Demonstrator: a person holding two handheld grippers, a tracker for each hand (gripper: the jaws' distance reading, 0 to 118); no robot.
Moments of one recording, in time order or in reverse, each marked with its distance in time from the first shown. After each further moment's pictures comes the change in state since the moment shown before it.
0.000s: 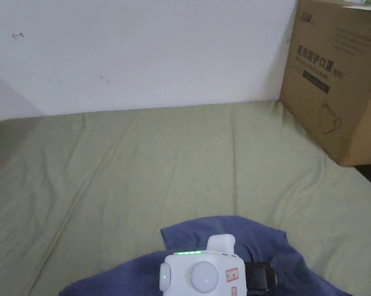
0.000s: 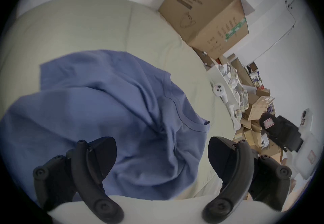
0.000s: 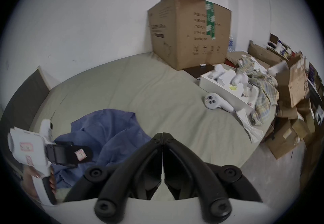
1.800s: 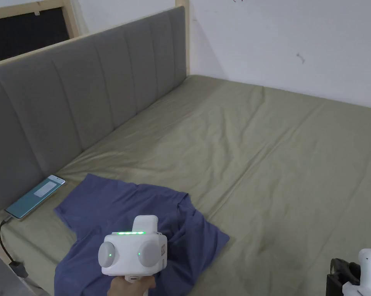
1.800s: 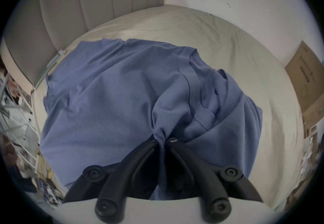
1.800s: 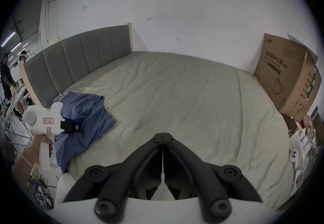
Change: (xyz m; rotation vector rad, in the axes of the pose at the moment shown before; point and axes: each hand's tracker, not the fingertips) left arm -0.336 -0.117 0.238 0.264 0.828 0.497; right arm -0.311 -0.050 0.012 0.001 0.540 0.485
